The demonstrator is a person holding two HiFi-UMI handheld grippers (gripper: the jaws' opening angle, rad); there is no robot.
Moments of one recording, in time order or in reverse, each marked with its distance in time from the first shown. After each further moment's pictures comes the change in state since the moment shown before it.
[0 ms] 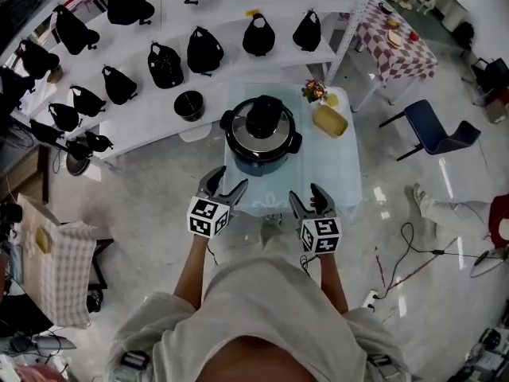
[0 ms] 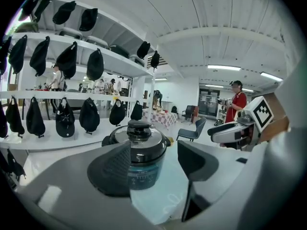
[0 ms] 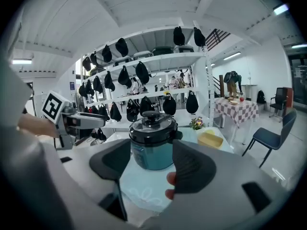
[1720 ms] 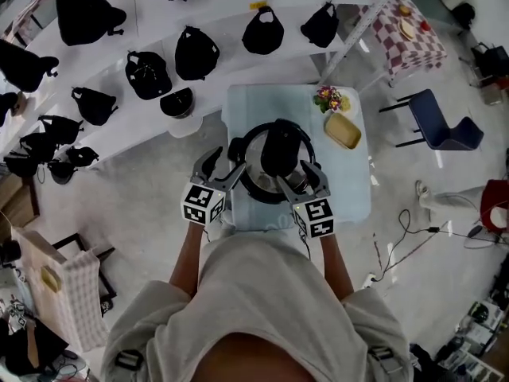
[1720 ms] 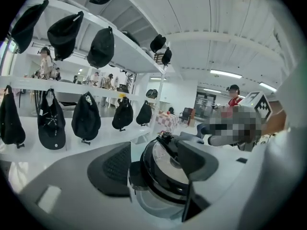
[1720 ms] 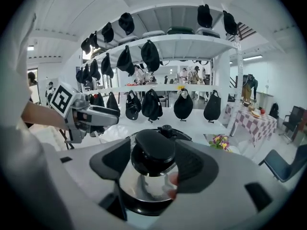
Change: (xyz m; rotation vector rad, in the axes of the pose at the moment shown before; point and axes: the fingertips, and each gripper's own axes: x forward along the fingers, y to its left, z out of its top) left arm 0.129 0.188 0.055 -0.048 0.008 -0.099; right arm 0.226 0.015 0.098 -0.150 0.124 0.066
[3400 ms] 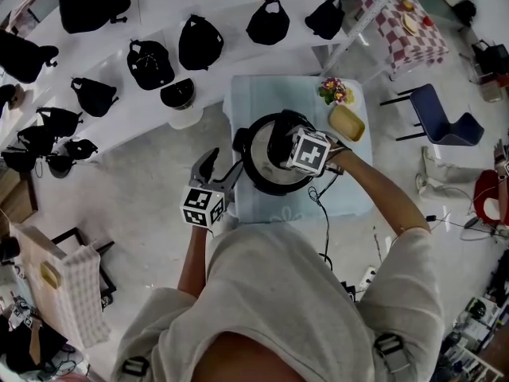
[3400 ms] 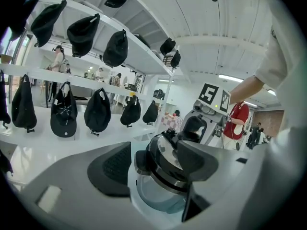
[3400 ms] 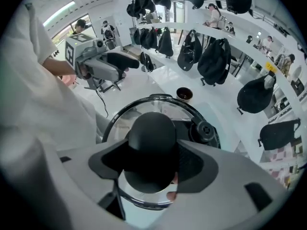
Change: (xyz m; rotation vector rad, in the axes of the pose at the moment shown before) left arm -0.029 0.010 -0.021 -0.094 -0.019 0.062; right arm 0.063 0.017 -0.033 -0.619 0.733 0.571
